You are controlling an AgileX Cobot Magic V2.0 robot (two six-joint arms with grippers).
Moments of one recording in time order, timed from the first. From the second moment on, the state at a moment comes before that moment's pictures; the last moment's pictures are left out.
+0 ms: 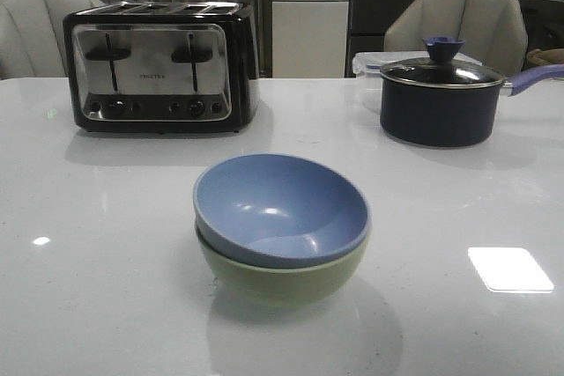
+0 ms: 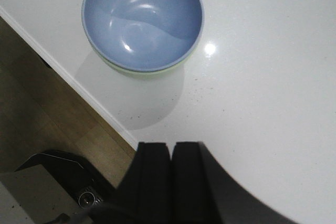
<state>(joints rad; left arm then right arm) -0.56 0.47 -0.59 -0.03 0.81 0.15 0.62 0.78 -0.64 0.06 0.68 -0.09</state>
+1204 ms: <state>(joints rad) -0.06 0.00 0.00 0.01 0.01 0.05 0.62 0.78 -0.64 0.06 0.68 -0.09</state>
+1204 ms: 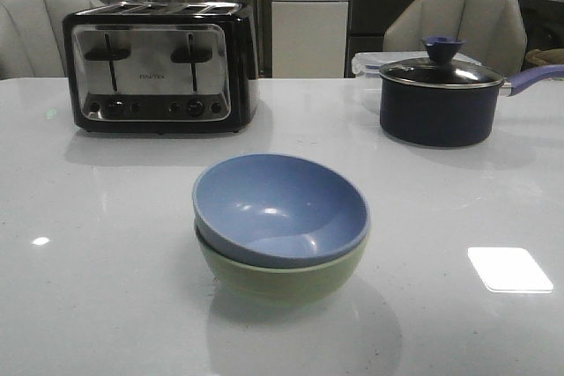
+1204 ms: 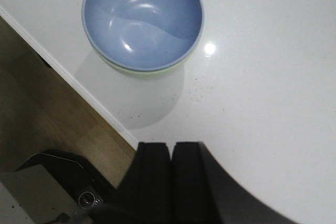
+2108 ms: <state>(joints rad) -0.06 0.00 0.00 0.01 0.01 0.05 0.62 0.77 -0.63 0.06 0.68 -0.09</state>
